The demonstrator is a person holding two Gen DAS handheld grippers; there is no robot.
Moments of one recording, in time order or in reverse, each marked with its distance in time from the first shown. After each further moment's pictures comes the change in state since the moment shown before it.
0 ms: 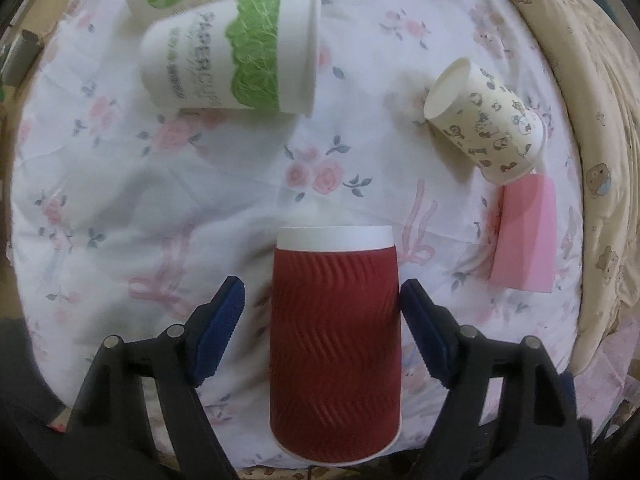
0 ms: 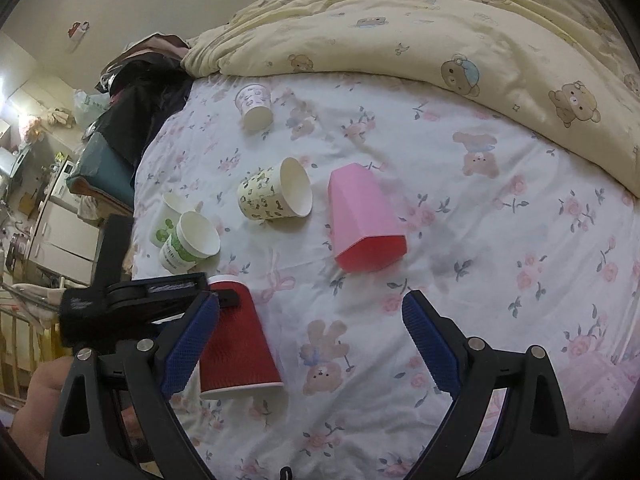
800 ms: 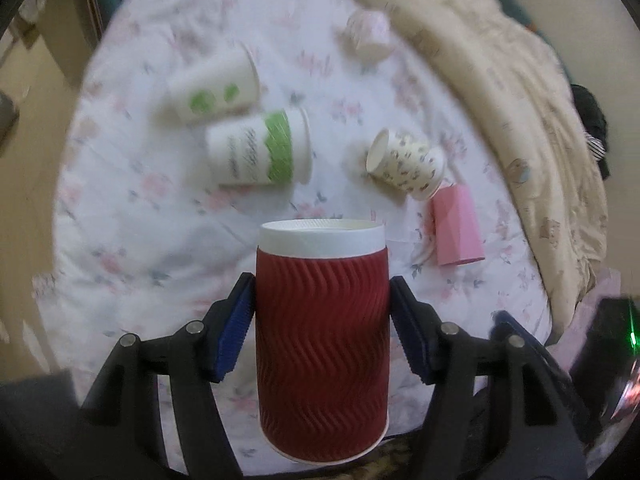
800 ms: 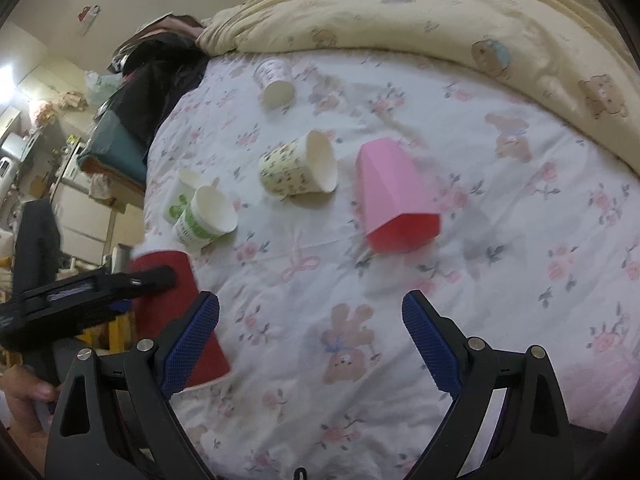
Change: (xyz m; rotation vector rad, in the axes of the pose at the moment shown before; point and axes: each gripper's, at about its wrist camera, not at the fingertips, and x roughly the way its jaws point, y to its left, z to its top) left arm -0.105 0.042 -0.033 0.205 -0.273 -0.149; right arm 0.020 0.014 -0.011 -0.015 0.091 0.109
